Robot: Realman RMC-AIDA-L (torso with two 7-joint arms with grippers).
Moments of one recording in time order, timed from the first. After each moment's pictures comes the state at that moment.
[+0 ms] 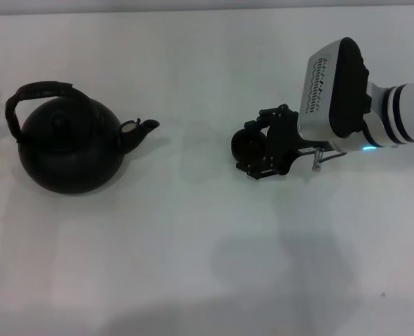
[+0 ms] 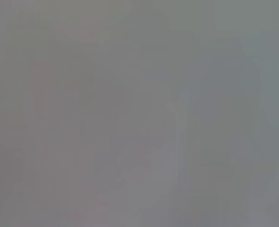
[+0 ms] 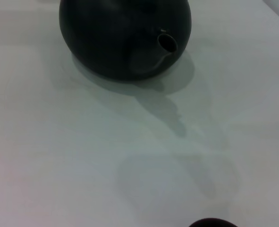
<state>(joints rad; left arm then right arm) -0.37 -2.08 0.54 -0.06 0.75 1.37 -0.23 0.56 2.02 1.40 0.79 -1.86 0.85 -1.59</state>
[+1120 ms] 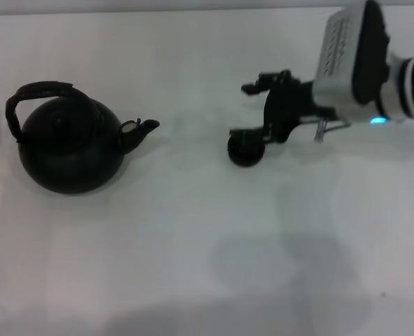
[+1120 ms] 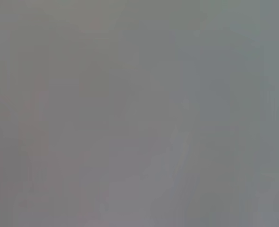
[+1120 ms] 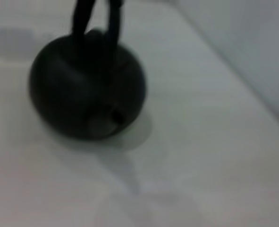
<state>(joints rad) -0.34 -2.08 0.54 -0.05 0.76 1.37 -0.22 0.52 2.01 1.51 0.92 -1.83 0.89 -1.61</state>
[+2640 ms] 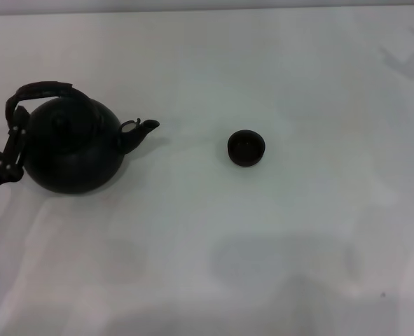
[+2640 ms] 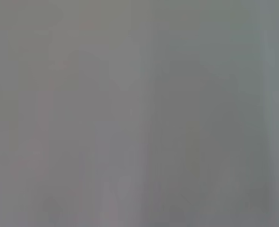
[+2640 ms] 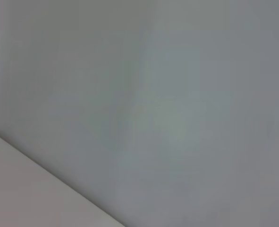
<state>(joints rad) -0.25 -2.08 0.75 -0.17 0.94 1.65 -0.19 0.40 1.99 2.26 0.94 -1.83 0.95 -1.76</state>
